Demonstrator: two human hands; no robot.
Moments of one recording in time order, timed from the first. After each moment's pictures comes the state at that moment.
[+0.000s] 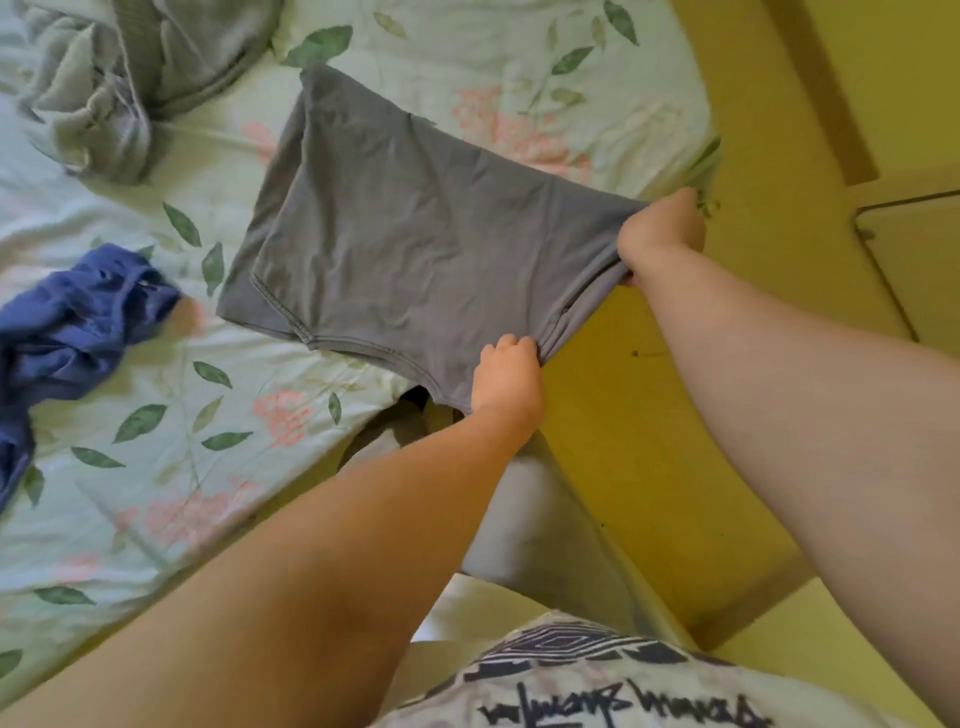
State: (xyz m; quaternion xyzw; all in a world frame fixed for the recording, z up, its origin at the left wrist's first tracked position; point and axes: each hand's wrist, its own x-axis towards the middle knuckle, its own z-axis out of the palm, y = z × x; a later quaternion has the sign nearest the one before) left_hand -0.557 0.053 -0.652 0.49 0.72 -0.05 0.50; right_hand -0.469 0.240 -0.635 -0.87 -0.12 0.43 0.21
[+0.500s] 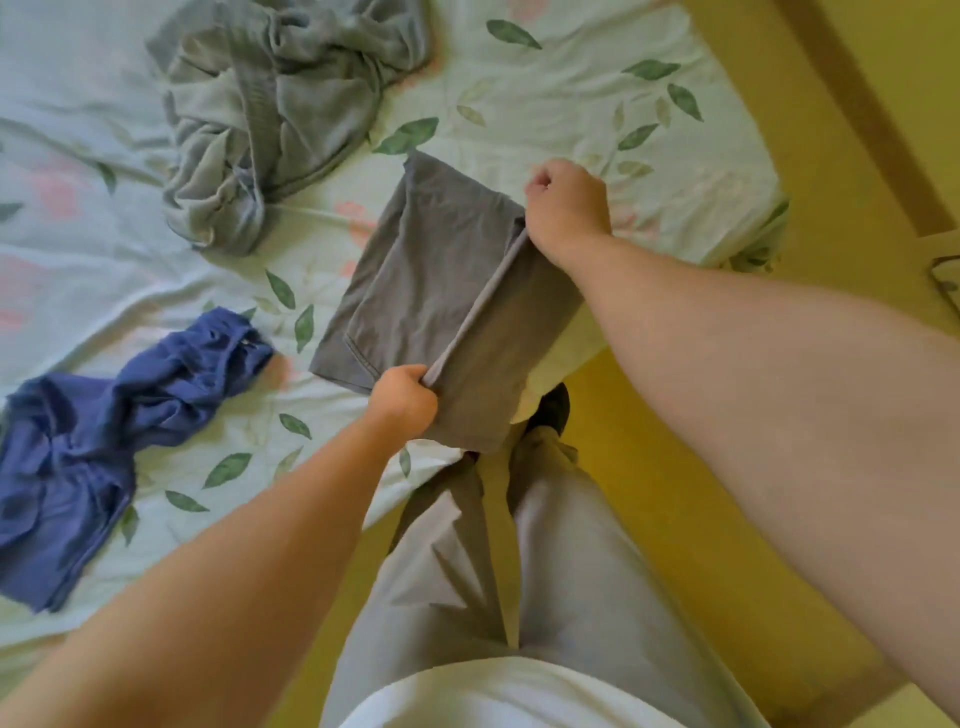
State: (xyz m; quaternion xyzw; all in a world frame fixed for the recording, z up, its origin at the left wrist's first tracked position) left_hand -0.764 0.043 -0.667 0.27 0.80 0.00 0.53; right_hand -0.633 0.273 -0.651 -0.68 -0.63 0.37 0.03
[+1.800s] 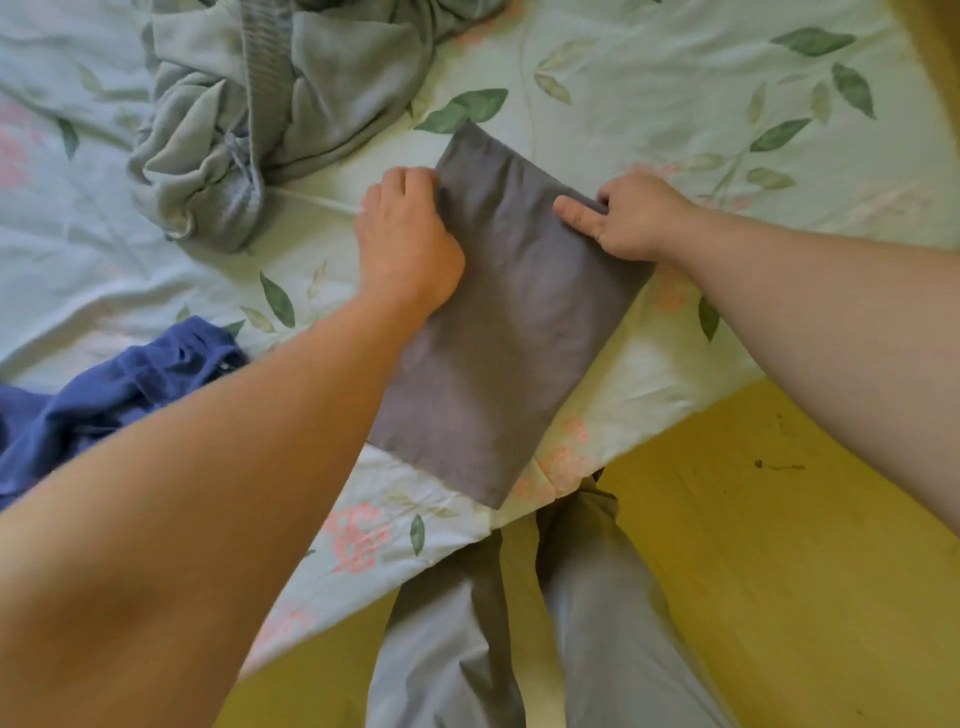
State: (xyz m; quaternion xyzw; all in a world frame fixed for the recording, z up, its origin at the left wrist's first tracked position) left_hand -0.845 0.198 -0.759 0.47 0.85 0.08 0.21; right_hand -0.639 0.340 -0.789 -0.50 -0.77 0.32 -0.22
